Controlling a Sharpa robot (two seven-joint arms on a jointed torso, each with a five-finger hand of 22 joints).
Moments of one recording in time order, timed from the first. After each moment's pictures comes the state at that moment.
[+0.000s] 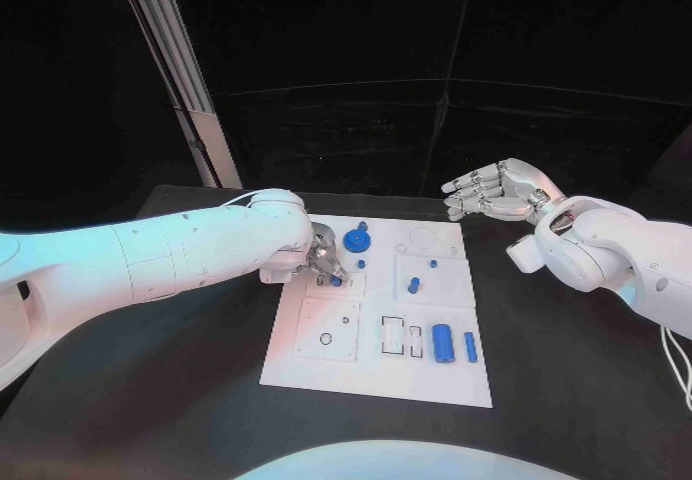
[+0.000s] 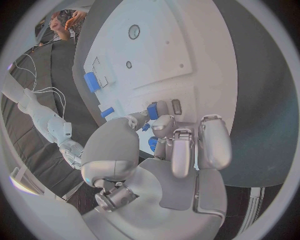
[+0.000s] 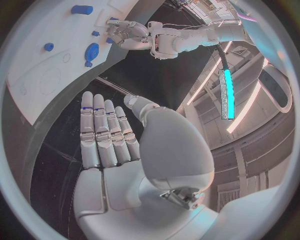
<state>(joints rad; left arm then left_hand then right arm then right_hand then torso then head) 1.30 -0.55 -0.18 1.25 -1.05 0.26 -0.55 0.91 -0.12 0.57 0.20 0.11 0.91 0.02 0.82 0.51 1.33 -0.05 1.20 0.95 1.47 -0.10 1.56 1.31 0.09 1.43 0.01 1.36 1.21 1.14 -0.84 0.09 1.37 -0.69 -0.20 0.25 1.36 -0.10 0.39 0.03 0.29 0.93 0.23 0.07 0.07 1.13 0.16 0.06 0.06 1.19 0.11 0.07 0.07 0.18 1.01 0.19 0.35 0.14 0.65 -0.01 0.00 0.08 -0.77</state>
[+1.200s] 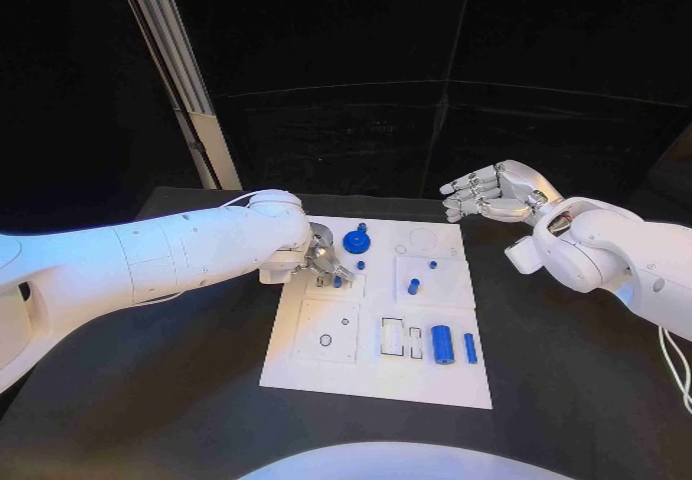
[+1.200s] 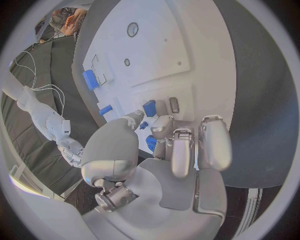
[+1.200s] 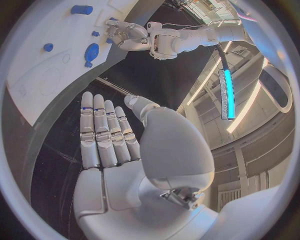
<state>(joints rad) 1.30 -0.55 -0.18 1.24 -1.04 0.25 -0.55 0.87 -0.11 0.29 0.29 0.11 0.93 0.01 0.81 0.51 1.34 -0.06 1.20 0.97 1.47 -0.10 1.56 1.31 0.08 1.44 0.01 1.36 1.23 1.14 -0.84 0.09 1.36 -0.69 -0.19 0.25 1.35 -0.10 0.39 0.03 0.29 0.93 0.23 0.07 0.07 1.12 0.16 0.06 0.06 1.19 0.11 0.07 0.07 0.18 1.01 0.19 0.35 0.13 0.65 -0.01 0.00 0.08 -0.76</state>
